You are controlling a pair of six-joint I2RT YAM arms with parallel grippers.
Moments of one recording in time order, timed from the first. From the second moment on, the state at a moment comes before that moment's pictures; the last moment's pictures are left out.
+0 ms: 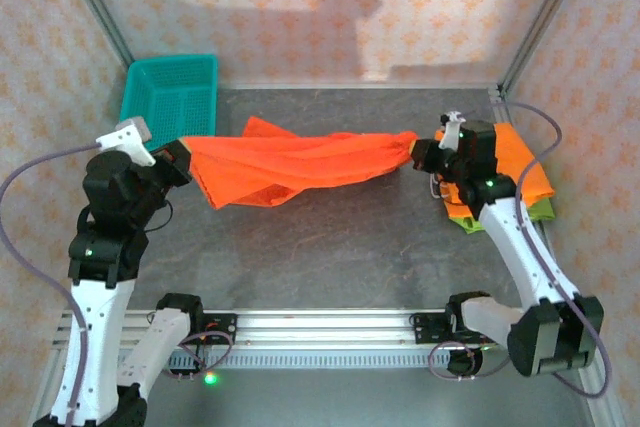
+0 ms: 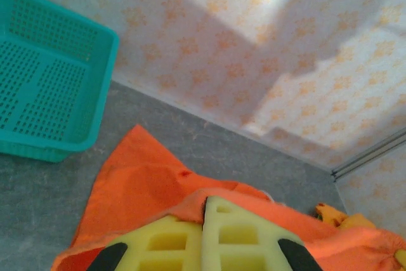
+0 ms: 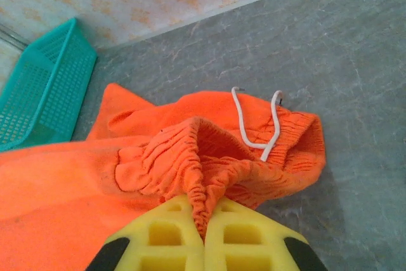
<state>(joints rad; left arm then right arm) -0.02 0.70 1.13 -0.67 0.08 -0.55 0.12 1.08 0.92 -0.37 -0.34 0.41</state>
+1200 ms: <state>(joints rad) -0.02 0.95 1.25 -0.97 0.00 -0.46 0.35 0.94 0.70 -0.77 -0.20 0.77</state>
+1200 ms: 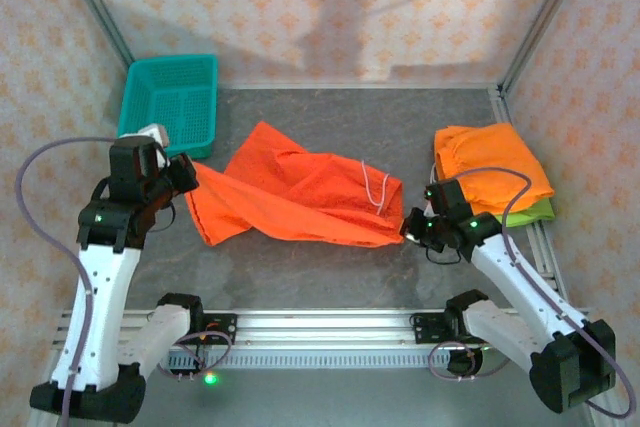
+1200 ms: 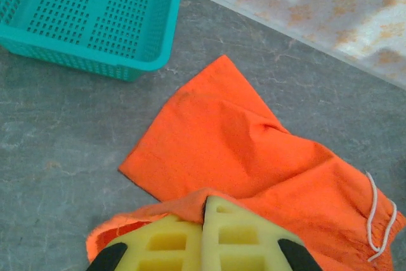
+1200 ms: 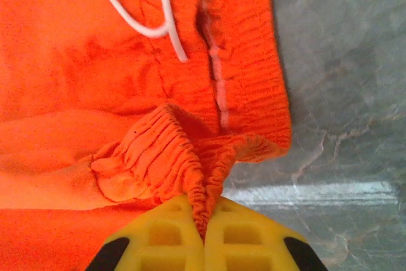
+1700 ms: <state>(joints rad) -0.02 1.38 1.53 -0.94 -0.02 -0.43 0.29 1.17 0.91 -0.76 -0.07 0.77</state>
